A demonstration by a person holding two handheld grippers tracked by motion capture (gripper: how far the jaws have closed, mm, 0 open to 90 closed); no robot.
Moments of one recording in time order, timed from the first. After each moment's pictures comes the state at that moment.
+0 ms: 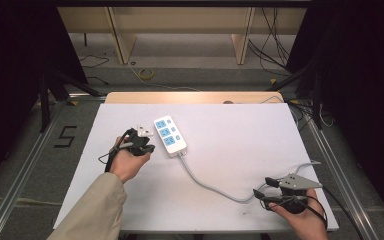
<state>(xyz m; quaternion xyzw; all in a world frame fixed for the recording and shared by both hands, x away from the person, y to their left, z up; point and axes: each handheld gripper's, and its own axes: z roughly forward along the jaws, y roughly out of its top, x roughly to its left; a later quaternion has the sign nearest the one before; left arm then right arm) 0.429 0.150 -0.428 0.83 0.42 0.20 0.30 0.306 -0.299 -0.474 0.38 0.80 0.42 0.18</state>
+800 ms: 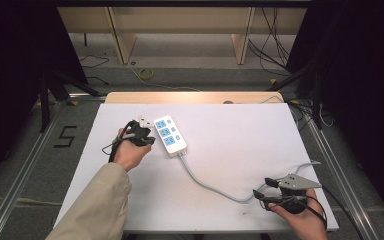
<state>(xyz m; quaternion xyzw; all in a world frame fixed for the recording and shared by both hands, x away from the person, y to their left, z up) 0.458 0.151 -0.431 0.83 0.43 0.21 0.29 0.306 -0.298 -0.475 0.38 0.80 0.42 0.18</state>
